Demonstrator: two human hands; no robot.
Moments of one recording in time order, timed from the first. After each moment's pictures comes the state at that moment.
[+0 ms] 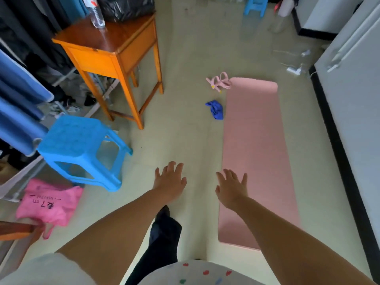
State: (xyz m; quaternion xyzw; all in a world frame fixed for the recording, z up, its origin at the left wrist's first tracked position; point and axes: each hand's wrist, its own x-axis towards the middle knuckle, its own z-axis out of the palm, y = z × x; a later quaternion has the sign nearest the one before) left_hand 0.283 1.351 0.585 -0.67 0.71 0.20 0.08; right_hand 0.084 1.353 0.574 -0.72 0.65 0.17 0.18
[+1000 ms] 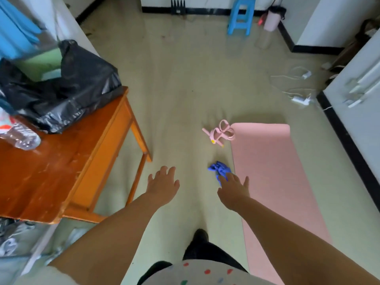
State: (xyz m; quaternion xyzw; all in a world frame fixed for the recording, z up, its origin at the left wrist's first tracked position) left_hand 0.363 0.599 0.589 -0.64 0.74 0.19 0.10; right_hand 0.147 0.627 0.567 -0.65 0.71 0.15 0.21
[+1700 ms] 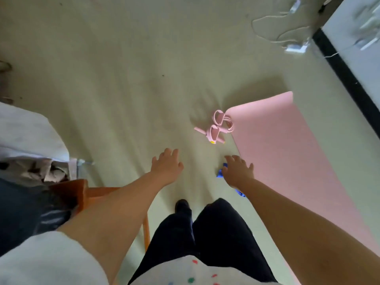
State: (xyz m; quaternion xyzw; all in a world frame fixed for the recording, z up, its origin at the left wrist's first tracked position) left_hand 0.325 0.127 0.536 -0.51 0.80 0.23 0.23; right_hand 0.131 0.231 0.519 -0.47 0.81 0.10 0.34
